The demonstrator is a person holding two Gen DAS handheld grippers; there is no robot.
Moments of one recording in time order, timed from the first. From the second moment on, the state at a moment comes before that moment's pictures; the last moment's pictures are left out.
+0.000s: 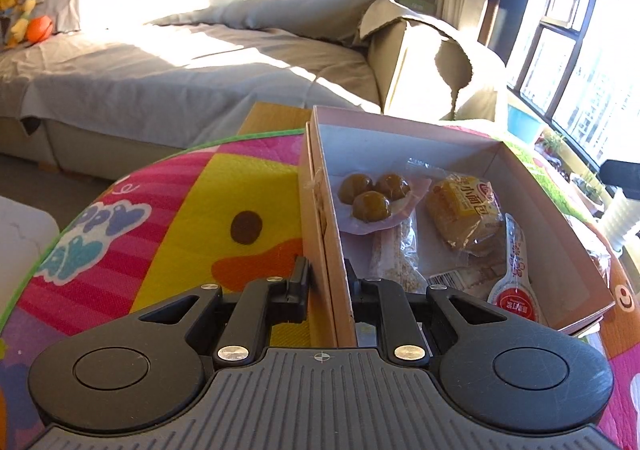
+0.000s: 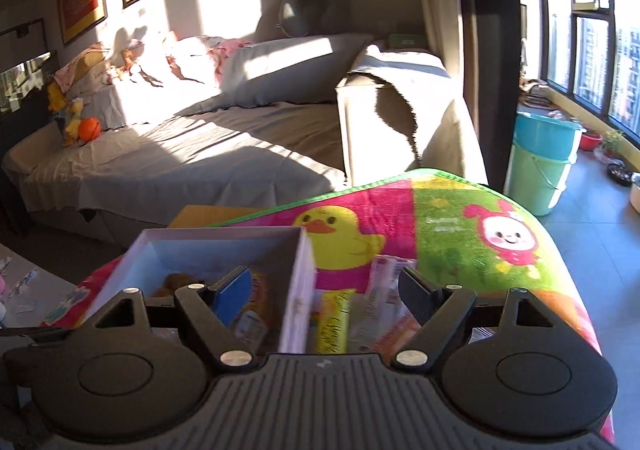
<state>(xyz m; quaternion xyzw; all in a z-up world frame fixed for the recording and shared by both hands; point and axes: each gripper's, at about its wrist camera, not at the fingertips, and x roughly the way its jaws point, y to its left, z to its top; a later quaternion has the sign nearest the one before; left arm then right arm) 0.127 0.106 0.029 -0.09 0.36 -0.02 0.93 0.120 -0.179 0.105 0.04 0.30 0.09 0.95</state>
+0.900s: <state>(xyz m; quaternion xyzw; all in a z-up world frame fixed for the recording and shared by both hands) 0.125 0.104 0.026 -0.08 0.37 -0.02 0.93 0.162 -0.227 0.025 0.14 0.39 -0.01 0.91</state>
